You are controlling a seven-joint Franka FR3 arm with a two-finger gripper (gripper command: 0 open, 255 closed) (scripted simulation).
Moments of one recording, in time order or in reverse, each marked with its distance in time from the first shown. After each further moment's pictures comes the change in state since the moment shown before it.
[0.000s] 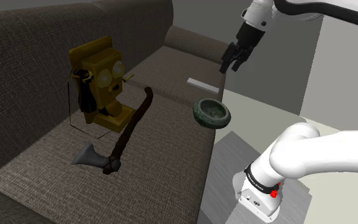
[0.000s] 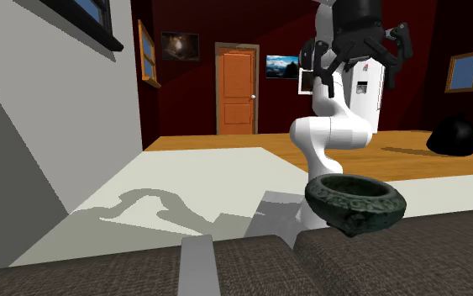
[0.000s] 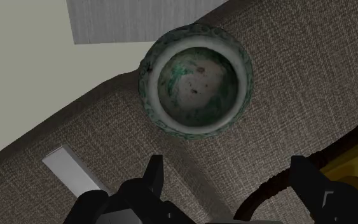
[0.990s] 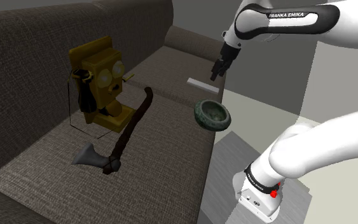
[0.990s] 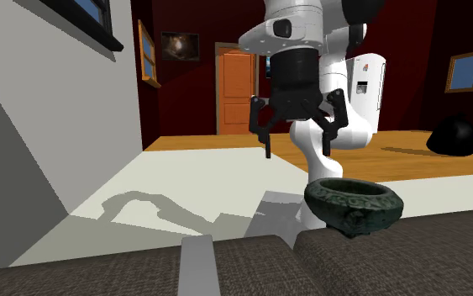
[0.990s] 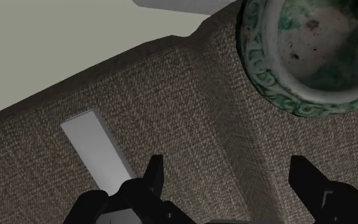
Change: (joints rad) arm -0.014 0.325 -0.177 -0.011 -0.099 0.298 -0.326
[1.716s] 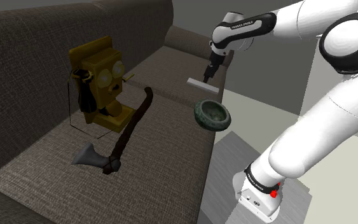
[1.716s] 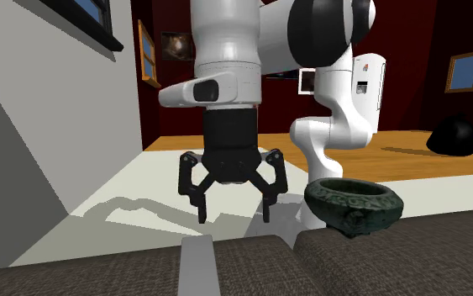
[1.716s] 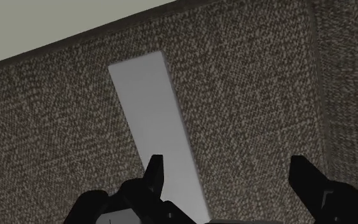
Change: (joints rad) arm -0.007 0.410 -0.110 0.198 0.049 0.185 -0.287
